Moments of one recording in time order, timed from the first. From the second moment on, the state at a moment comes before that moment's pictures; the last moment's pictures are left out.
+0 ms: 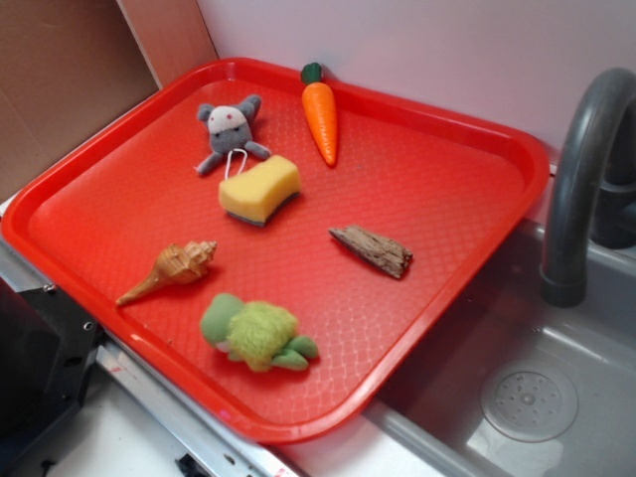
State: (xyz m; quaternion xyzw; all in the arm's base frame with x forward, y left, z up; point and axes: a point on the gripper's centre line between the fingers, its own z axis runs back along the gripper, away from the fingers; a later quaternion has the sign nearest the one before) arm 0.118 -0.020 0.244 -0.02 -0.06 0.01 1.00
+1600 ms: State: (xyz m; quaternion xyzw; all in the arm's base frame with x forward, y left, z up) arm 0.233 -0.119 0.134 0.12 0.08 -0.53 0.84
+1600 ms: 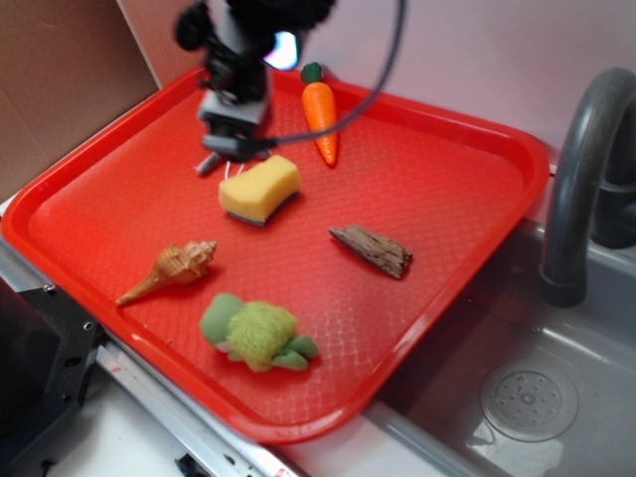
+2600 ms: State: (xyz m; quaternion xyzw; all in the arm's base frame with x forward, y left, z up) arm 0.244 -0.136 0.033 0.17 0.14 -0.60 0.77
